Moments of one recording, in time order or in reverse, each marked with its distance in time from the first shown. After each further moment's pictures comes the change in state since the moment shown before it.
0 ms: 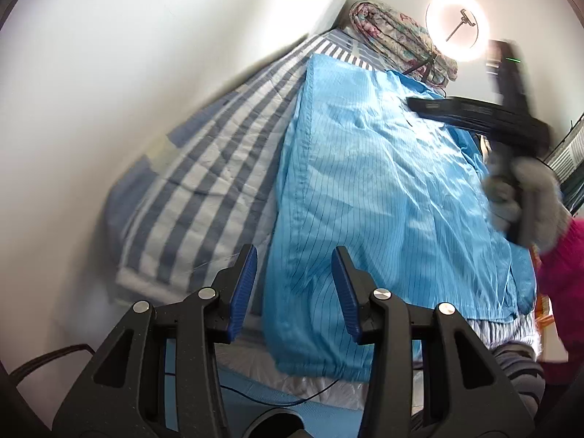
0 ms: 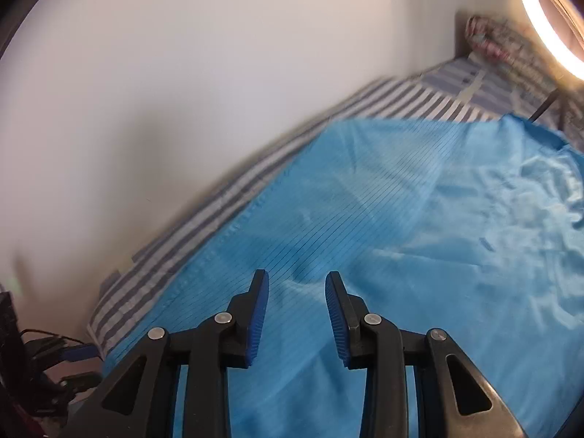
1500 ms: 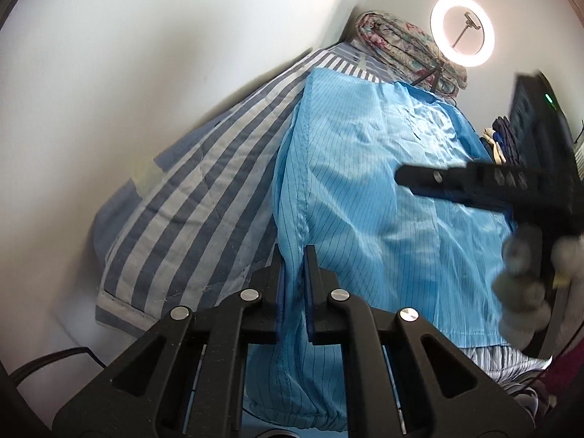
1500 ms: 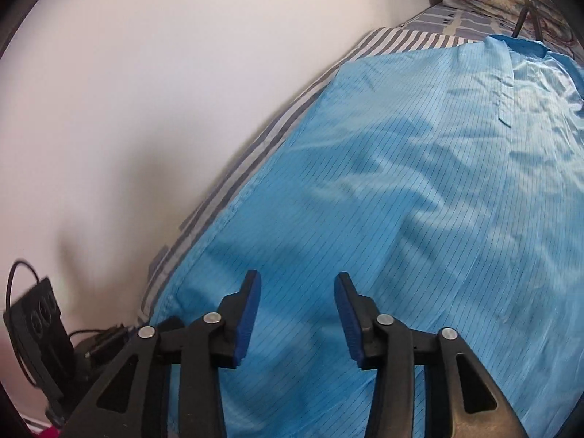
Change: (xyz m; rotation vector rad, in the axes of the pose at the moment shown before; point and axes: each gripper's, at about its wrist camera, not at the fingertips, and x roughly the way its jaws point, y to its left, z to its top) left arm 0.011 -0.025 0.006 0.030 -0.084 0.080; right arm 0.026 0.035 -0.056 0.238 0.105 0.111
